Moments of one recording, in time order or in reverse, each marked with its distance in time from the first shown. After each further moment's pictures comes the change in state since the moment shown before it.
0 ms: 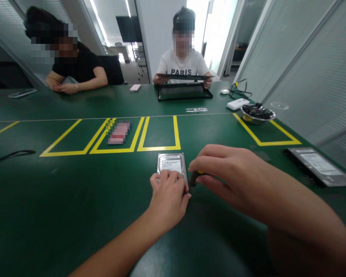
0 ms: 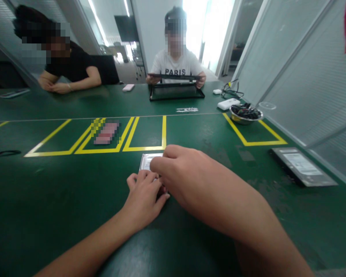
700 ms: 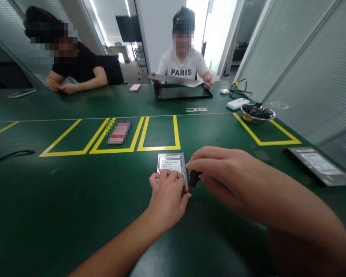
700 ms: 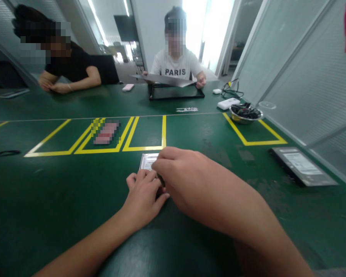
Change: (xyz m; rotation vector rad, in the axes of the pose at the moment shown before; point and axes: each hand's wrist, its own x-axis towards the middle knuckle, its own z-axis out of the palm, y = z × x) left_hand 0.001 0.000 -0.002 -0.025 0.009 -0.002; right_hand 0.001 -0.002 0.000 0.045 -0.033 -0.004
